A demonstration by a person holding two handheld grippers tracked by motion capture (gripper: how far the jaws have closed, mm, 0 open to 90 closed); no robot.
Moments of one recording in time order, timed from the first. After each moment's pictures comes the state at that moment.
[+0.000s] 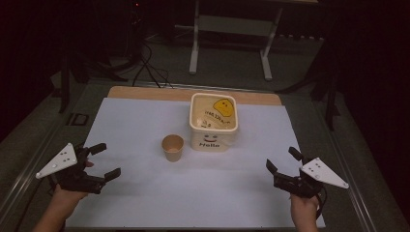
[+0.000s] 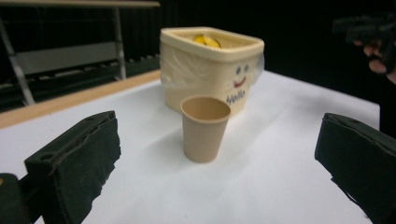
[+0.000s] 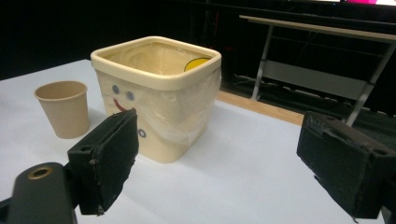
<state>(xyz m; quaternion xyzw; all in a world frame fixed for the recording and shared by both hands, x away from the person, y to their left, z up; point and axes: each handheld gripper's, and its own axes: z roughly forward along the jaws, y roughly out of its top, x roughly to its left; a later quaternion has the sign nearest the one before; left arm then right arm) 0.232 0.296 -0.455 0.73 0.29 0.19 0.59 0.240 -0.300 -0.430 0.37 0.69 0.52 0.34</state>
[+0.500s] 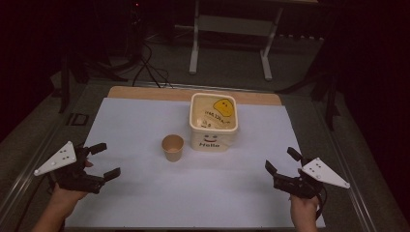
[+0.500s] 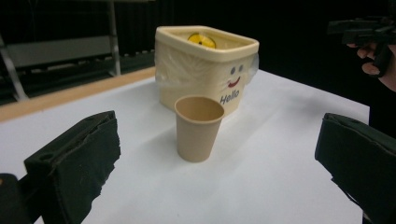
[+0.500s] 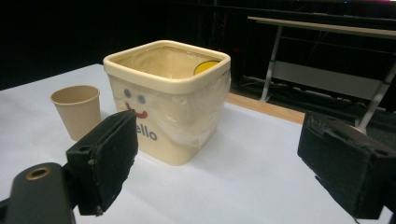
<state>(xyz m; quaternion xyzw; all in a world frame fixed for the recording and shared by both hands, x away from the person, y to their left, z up) 0.229 0.294 -0.440 0.72 0.30 0.18 0.60 0.238 -0.299 -0.428 0.36 0.69 0.54 0.32</state>
